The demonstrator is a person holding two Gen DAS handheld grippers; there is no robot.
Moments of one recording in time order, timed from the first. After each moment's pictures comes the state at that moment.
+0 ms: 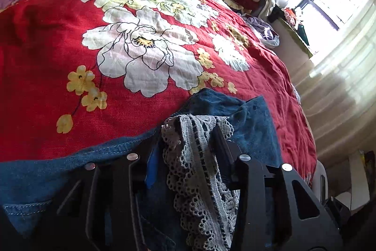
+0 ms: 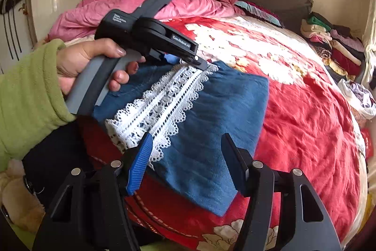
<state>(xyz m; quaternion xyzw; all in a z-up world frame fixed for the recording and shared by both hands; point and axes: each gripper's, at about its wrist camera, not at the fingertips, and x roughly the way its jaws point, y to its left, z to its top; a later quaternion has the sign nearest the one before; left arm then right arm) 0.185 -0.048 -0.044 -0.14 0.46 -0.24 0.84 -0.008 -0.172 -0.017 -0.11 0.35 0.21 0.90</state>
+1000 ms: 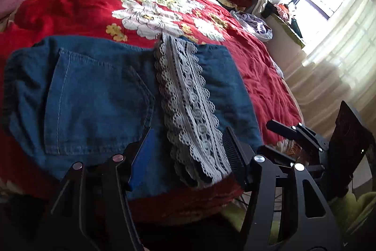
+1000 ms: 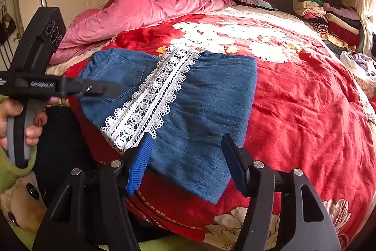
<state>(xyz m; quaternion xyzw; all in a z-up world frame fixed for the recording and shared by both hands) 0.037 -0.023 -0.019 -0.13 0.46 -0.24 0.85 -0.017 -0.209 -0.015 -0.03 0.36 0.21 0.91</state>
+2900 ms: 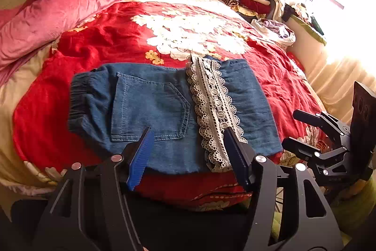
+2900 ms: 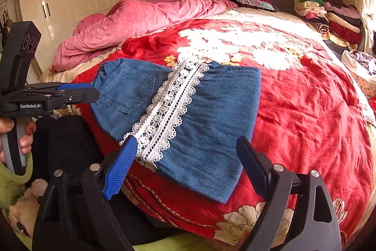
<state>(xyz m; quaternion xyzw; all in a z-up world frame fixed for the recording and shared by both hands) -0.004 0.001 0.028 -0.05 0.41 -0.14 0.90 -0.019 -0.199 0.010 -0.02 0.36 0.22 0.91</state>
